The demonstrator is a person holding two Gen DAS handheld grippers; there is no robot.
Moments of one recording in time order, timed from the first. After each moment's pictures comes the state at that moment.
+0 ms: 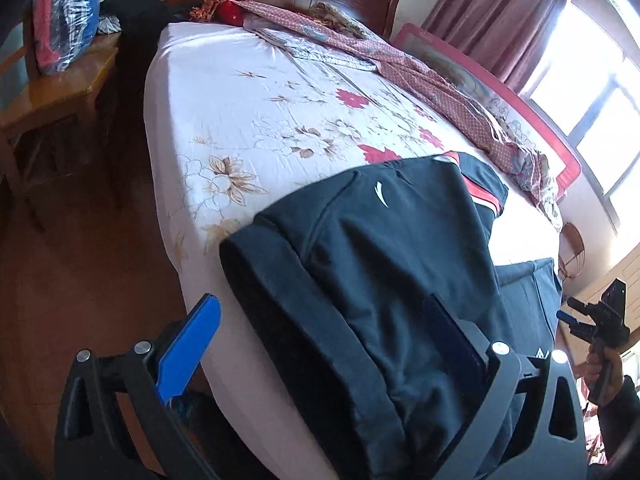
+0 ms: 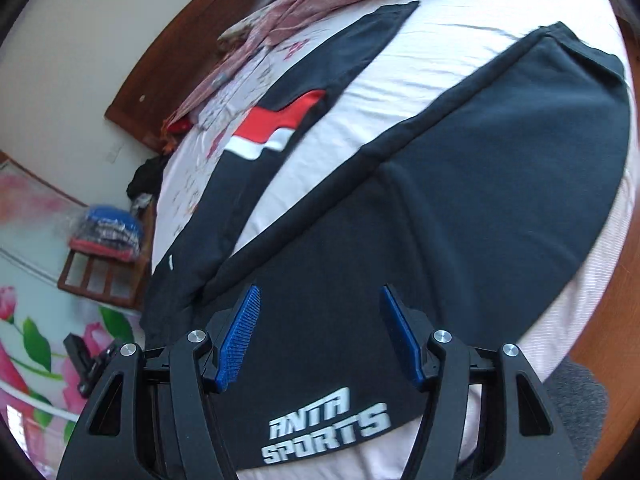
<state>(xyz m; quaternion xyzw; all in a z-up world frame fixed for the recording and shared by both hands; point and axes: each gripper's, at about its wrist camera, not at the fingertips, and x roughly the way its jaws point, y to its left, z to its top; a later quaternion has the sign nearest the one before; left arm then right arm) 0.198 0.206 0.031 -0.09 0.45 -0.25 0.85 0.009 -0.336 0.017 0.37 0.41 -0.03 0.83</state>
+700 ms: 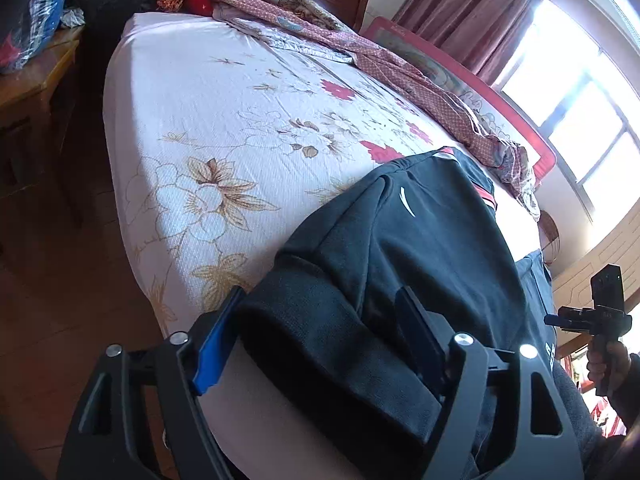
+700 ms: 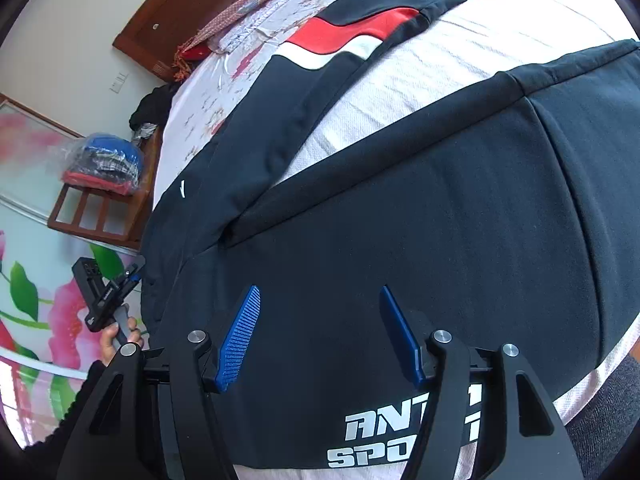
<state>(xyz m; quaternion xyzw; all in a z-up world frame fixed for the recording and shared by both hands) 0.255 0.203 -0.020 -0.10 0.45 -0.32 0.83 0.057 -0.262 -0.004 0.33 0.50 0.01 0.80</state>
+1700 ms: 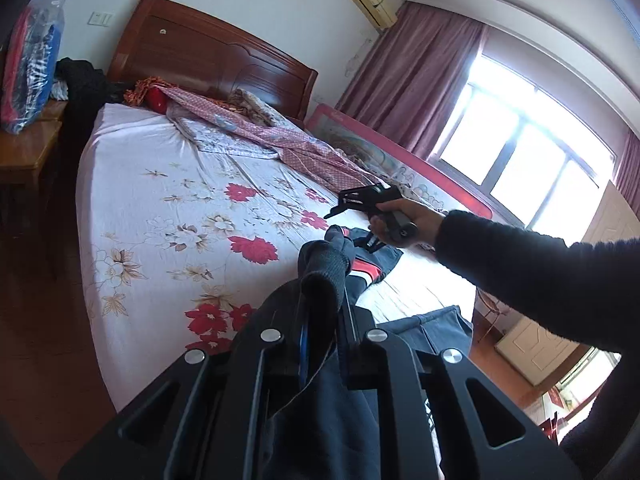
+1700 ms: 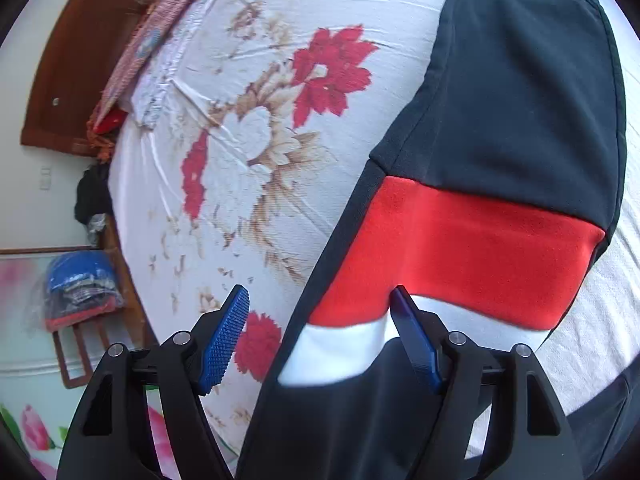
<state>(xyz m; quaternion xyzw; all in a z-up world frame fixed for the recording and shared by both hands) 0.098 0.161 0.128 -0.15 0.28 -0.37 0.87 0.382 -0.340 0.012 0.45 0.57 -0.10 0.68</state>
